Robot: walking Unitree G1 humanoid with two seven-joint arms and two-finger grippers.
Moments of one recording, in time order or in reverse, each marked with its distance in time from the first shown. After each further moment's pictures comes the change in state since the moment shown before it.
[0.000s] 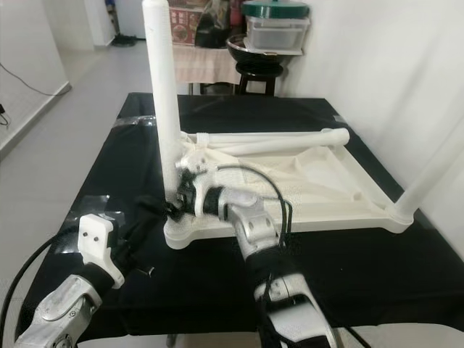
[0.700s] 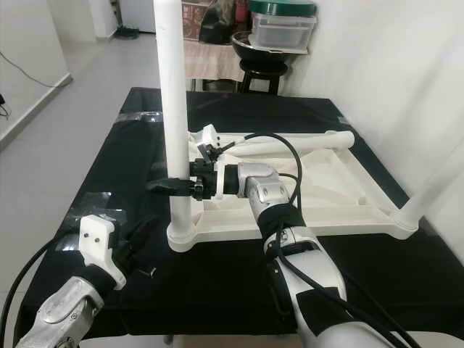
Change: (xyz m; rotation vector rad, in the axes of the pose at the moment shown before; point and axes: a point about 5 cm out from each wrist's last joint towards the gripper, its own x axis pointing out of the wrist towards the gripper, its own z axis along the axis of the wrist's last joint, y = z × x) left arm 0.000 -0.005 0.001 -0.014 -0.012 0.003; right arm -0.019 -0.028 0.004 0.091 0.000 0.254
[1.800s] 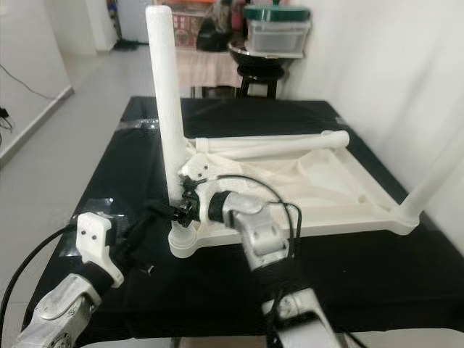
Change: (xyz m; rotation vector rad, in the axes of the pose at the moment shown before) left arm 0.000 0.006 0.002 0.000 0.004 -0.002; right arm 0.018 0.031 -0.009 -0.142 0.097 -0.301
